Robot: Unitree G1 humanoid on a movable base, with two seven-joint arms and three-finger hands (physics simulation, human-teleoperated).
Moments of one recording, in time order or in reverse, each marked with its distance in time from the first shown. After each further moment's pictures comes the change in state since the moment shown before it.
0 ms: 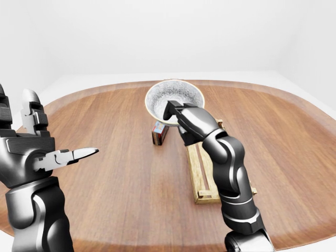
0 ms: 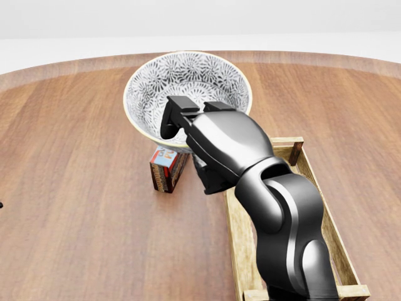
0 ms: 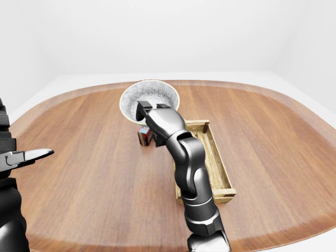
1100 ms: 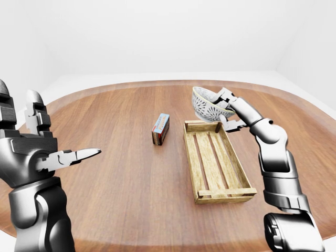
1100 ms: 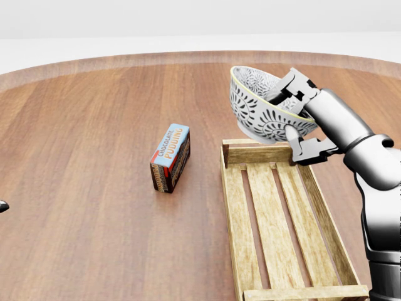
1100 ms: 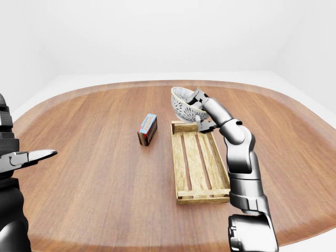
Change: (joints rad) left arm 0.005 -0.010 -0.012 -0.002 0.020 0.000 -0.006; right arm -0.086 -0.423 -0.298 0.355 0.688 0.000 -0.147
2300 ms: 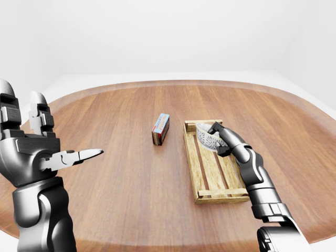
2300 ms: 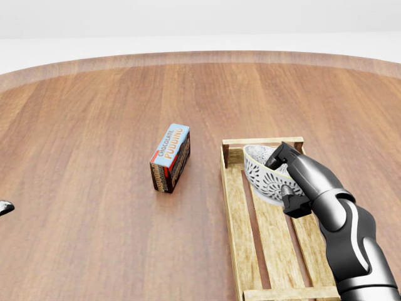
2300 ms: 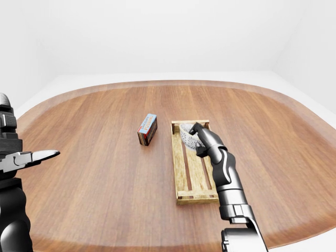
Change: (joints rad) left arm 0.002 -0.006 -0.011 0.009 0.012 0.000 -0.005; right arm 0.110 0.089 0.086 0.311 -0.292 0.000 -0.222
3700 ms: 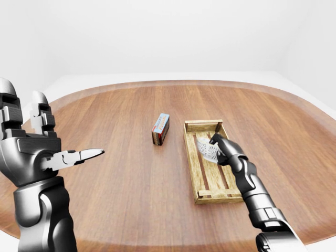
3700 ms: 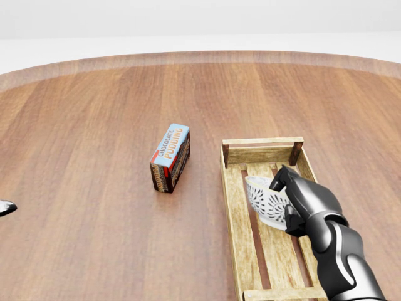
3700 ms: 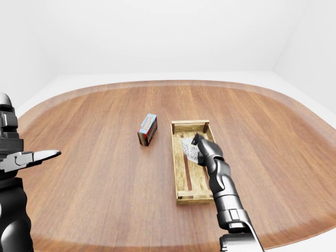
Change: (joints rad) left arm -0.002 -0.001 -0.006 -0.001 0.006 0.000 -0.002; right arm 0.047 0.022 0.042 0.128 -0.136 0.000 -0.149
